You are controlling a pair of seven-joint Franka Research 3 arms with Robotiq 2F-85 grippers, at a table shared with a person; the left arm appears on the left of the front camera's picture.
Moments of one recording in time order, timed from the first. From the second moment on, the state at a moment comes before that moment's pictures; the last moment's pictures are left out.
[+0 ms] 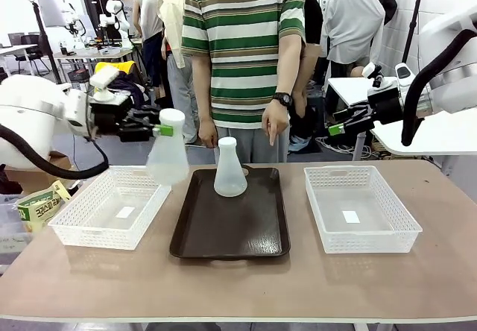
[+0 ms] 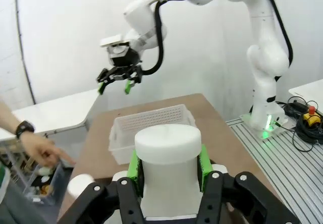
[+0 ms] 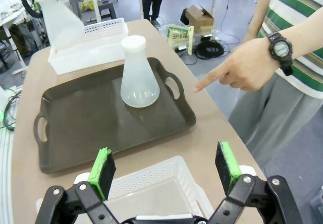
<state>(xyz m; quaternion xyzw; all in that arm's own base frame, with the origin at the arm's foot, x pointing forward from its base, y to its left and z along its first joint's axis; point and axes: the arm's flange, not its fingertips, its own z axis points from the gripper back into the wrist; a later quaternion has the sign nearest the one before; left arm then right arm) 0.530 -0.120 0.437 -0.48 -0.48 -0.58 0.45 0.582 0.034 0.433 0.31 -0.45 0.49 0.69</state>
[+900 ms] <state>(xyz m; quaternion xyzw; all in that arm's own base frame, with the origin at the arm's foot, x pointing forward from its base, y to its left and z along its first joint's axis) 0.524 -0.241 0.338 -0.51 -0.46 -0.60 0.40 0.582 0.034 0.433 0.31 -0.45 0.49 0.69</state>
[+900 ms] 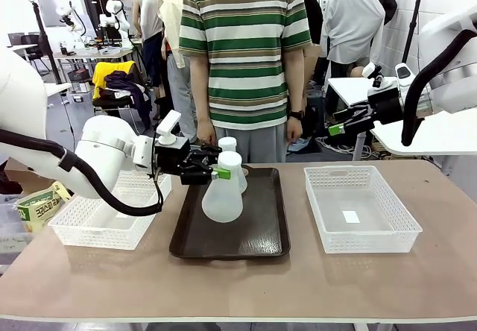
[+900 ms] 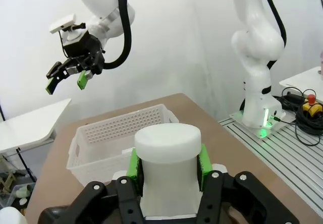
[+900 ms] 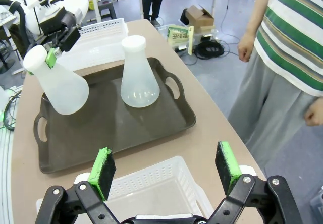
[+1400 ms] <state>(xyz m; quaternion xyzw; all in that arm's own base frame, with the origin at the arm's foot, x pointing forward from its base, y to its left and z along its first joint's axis) 0.533 -0.246 0.290 -0.56 -0.49 -0.55 0.37 0.582 0.034 0.433 0.31 -0.45 0.49 0.69</state>
